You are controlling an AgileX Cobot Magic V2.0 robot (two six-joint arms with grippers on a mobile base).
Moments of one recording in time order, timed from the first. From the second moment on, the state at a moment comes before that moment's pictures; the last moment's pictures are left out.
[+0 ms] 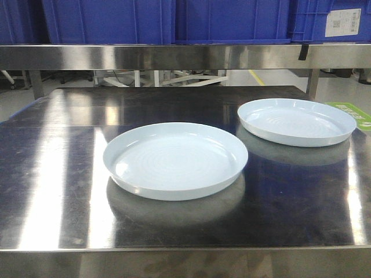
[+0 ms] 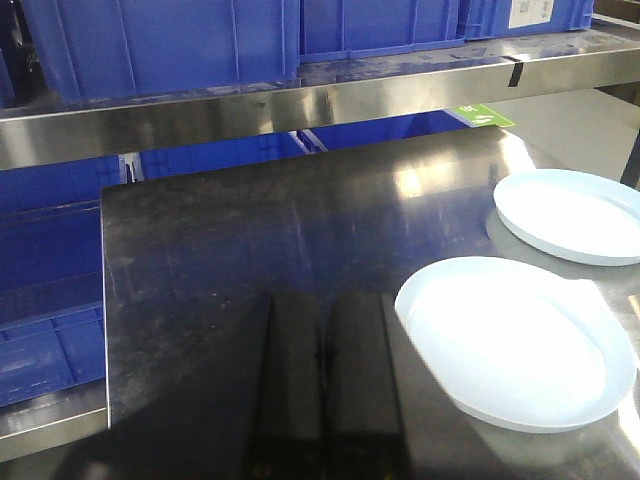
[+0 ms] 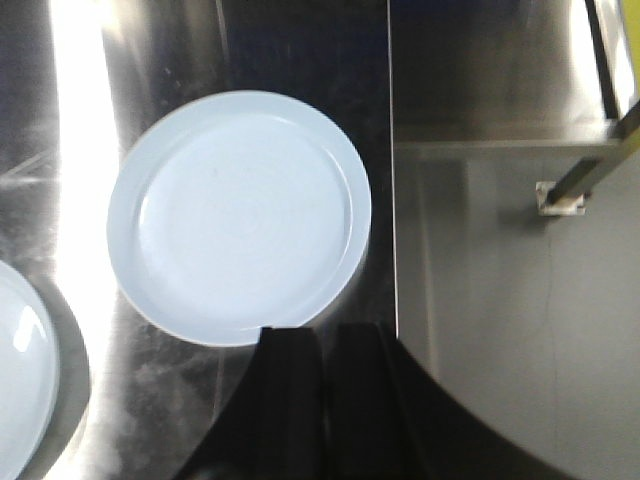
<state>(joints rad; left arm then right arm) -0.41 0.35 -0.45 0.05 0.37 -0.08 -0.03 1.34 -1.29 0.13 0.88 -0.02</state>
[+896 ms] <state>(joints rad) -0.41 0.35 -0.45 0.05 0.37 -0.08 -0.03 1.85 -1.42 0.13 0.80 -0.02</state>
